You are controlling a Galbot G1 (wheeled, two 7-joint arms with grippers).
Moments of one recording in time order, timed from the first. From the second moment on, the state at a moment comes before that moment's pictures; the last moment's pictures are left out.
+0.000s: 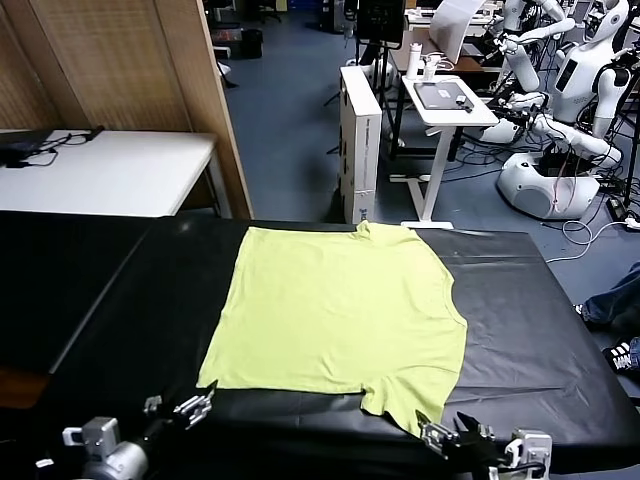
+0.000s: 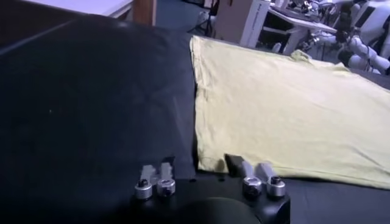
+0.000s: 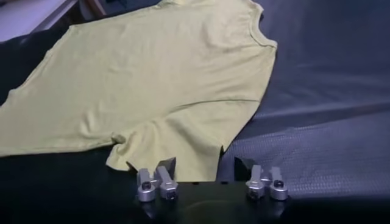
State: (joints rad) left arm 1.78 -1.16 -0.69 -2.15 -0.61 0.46 0.01; right arm -1.85 1.19 0.62 2.41 0.76 -0.74 0.27
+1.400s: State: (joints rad) left arm 1.75 -1.24 -0.80 -2.23 -0.60 0.43 0.00; right arm -1.54 1.00 0.57 2.22 0.78 -0.49 0.17
